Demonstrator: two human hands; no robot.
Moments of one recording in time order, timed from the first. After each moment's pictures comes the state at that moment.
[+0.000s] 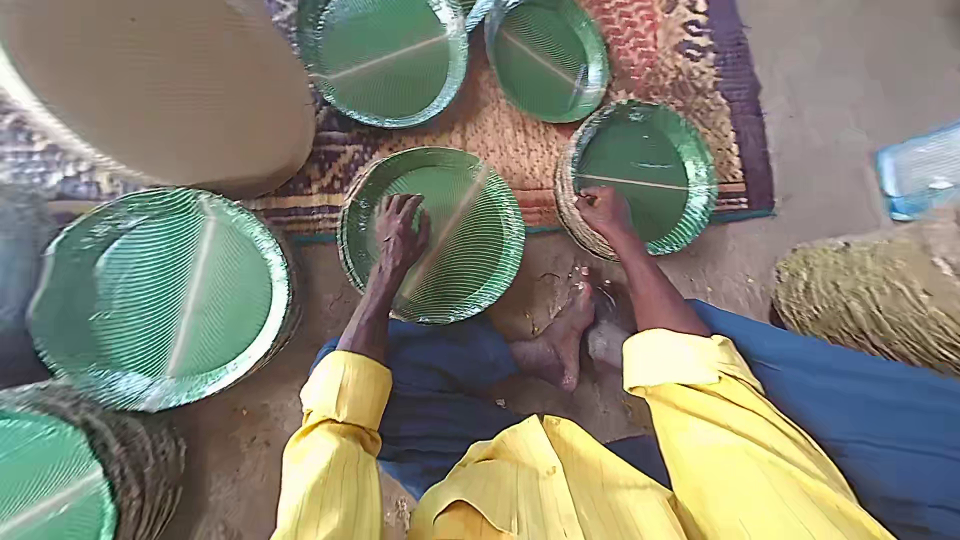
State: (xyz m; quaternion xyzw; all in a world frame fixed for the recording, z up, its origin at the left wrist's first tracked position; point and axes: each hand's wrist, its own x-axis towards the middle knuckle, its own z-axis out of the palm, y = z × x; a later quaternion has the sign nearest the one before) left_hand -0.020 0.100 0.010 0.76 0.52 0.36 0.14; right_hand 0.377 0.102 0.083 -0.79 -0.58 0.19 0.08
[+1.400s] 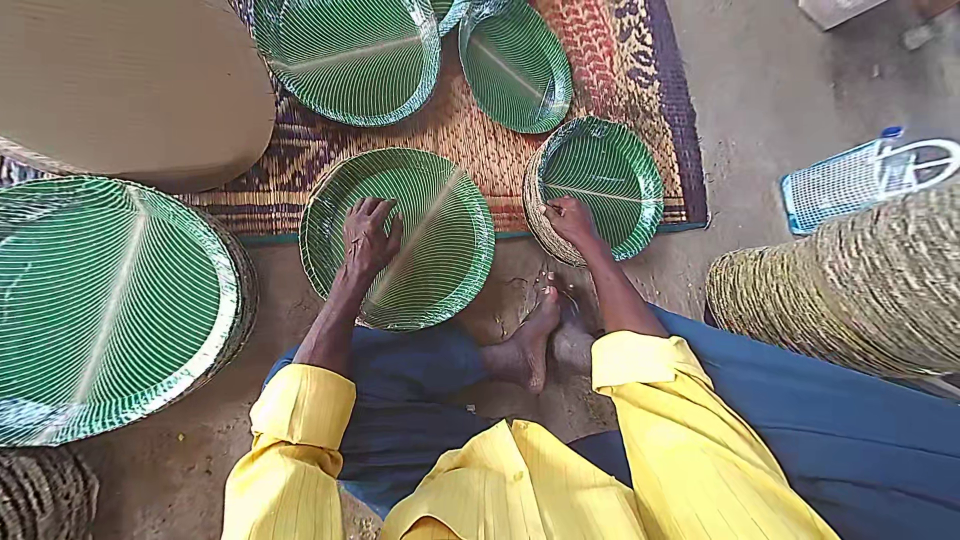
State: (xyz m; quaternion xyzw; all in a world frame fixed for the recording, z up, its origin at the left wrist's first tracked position) left_hand -0.017 0.104 0.005 0.76 0.50 0.38 0.15; right_hand 0.392 0.105 0.080 -0.76 -0.63 0.18 0.04
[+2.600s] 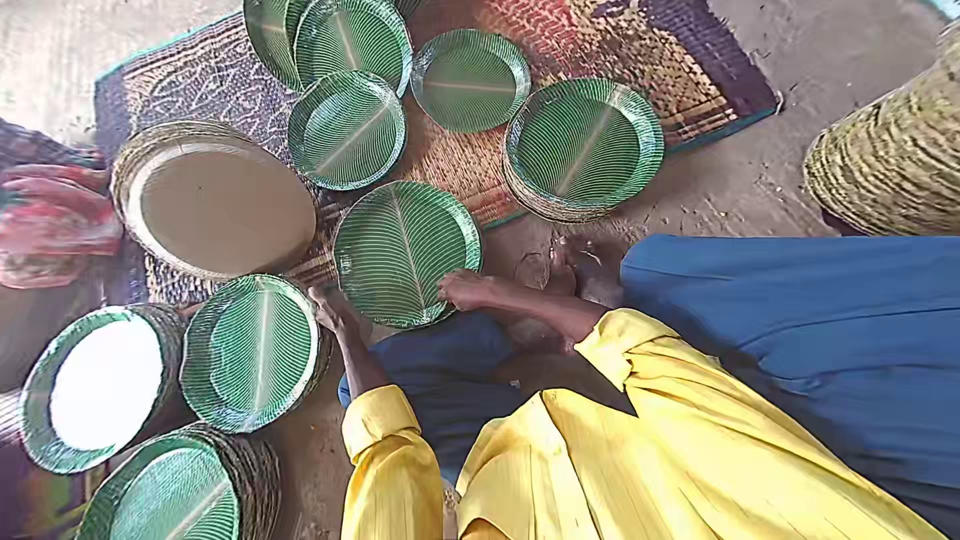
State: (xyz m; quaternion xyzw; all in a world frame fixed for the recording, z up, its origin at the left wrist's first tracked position) left_hand -0.085 0.032 0.045 0.31 0.78 0.48 0.26; right_hand 0.188 0.003 0.058 -0.36 -0.87 0.32 -0.08
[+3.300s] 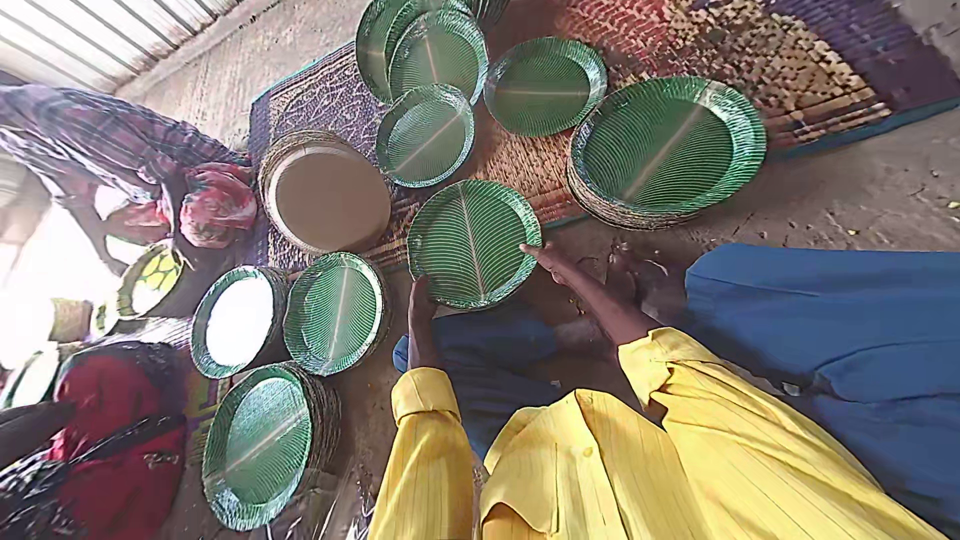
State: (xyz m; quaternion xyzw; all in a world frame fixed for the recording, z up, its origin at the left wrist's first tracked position) left_hand -0.061 0.008 0.025 0.18 0.64 0.46 0.59; right_hand 0.245 0.003 0.033 -0.68 -0.34 0.56 0.33
